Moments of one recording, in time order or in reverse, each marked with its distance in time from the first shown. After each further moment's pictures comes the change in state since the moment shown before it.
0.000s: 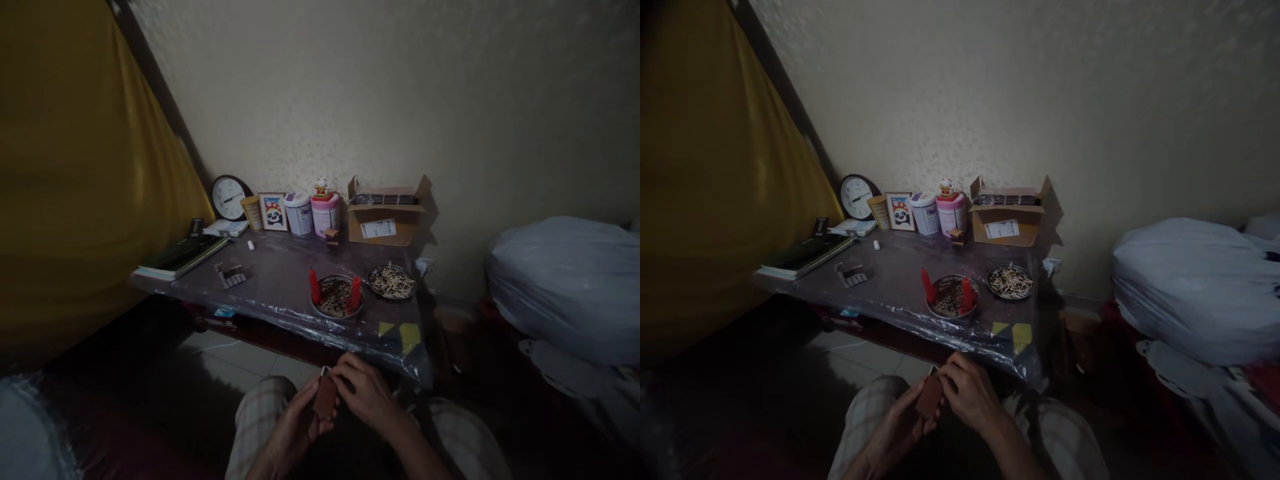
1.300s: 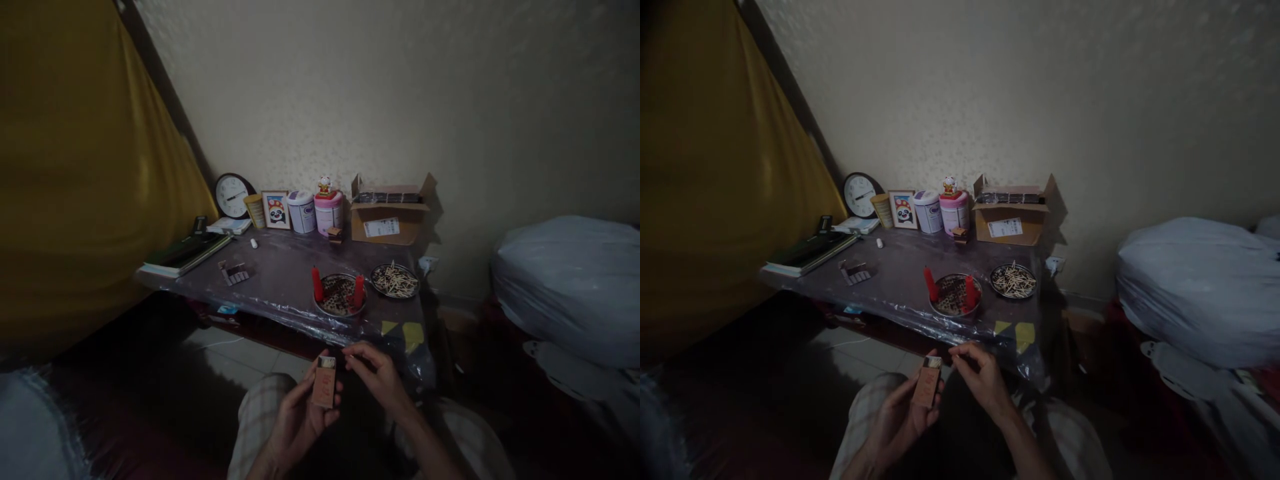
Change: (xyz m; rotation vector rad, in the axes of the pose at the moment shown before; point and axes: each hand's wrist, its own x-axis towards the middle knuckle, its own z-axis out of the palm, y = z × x) left_hand -0.013 0.017 0.024 -0.205 -0.081 0.016; right_hand 0.006 0.013 -0.010 0.561 0.219 0.107
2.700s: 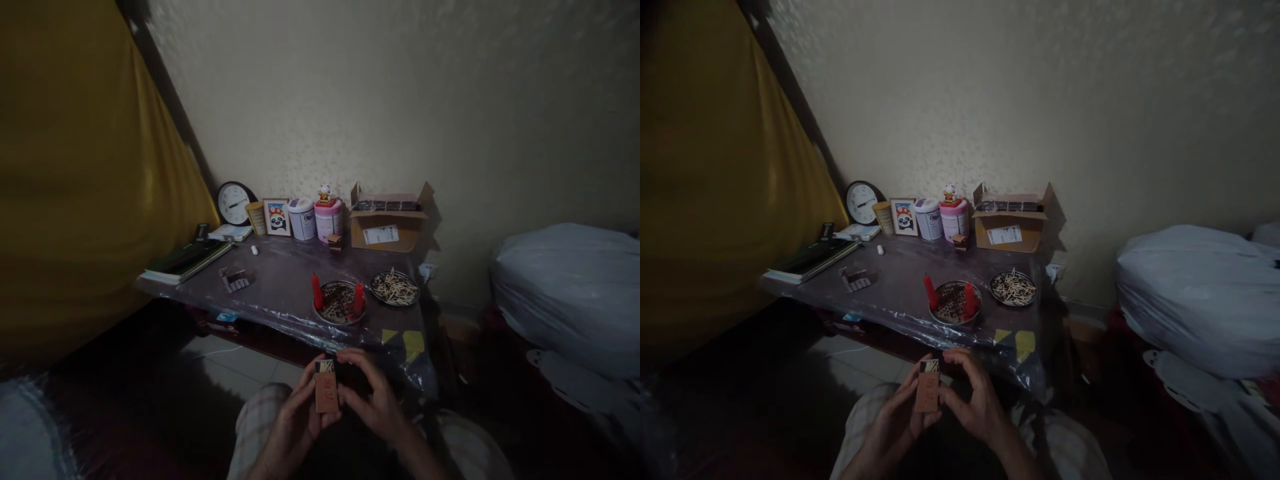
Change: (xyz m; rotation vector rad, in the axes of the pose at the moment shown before) left_hand 0.001 0.004 0.006 0.064 -0.035 0.109; right_hand -0.013 -0.014 0.005 -0.079 -0.075 -0.168
